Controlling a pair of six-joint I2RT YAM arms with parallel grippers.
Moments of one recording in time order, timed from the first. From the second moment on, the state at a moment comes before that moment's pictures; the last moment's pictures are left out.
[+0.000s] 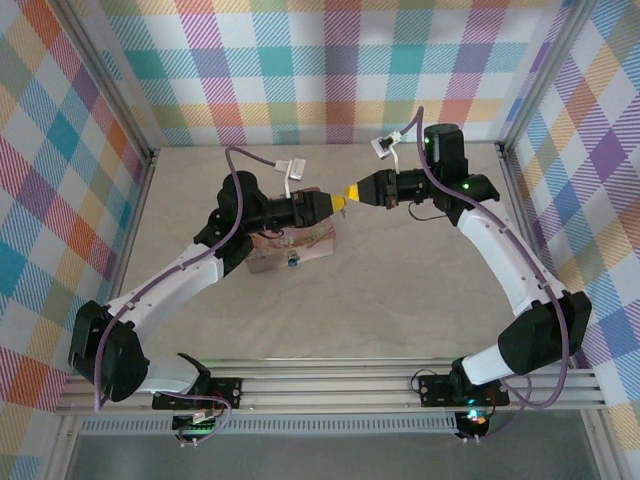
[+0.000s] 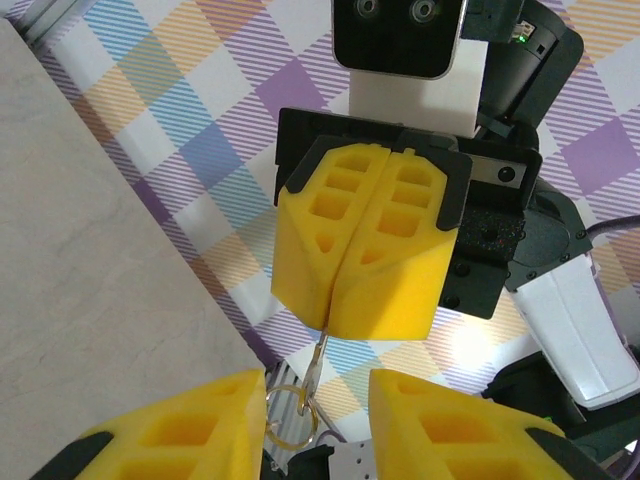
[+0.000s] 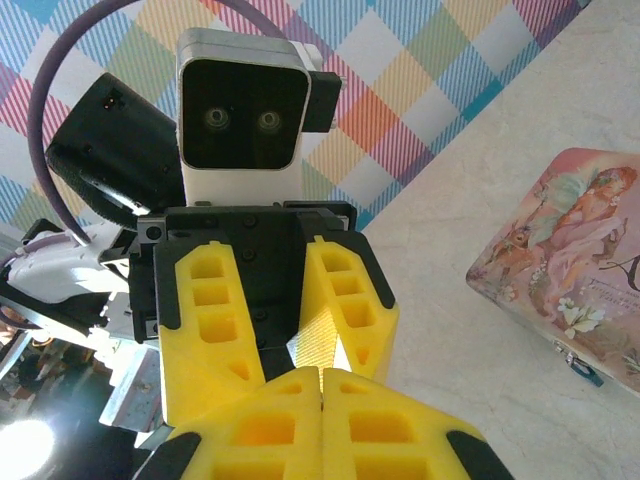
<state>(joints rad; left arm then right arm) -0.57 1.35 1.07 0.28 0.77 -0.93 0.34 1.46 1.46 -0.50 -1.15 0.32</state>
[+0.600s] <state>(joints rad) -0.58 1.35 1.07 0.28 0.78 -0.94 0.34 1.43 1.42 -0.47 -1.15 0.36</state>
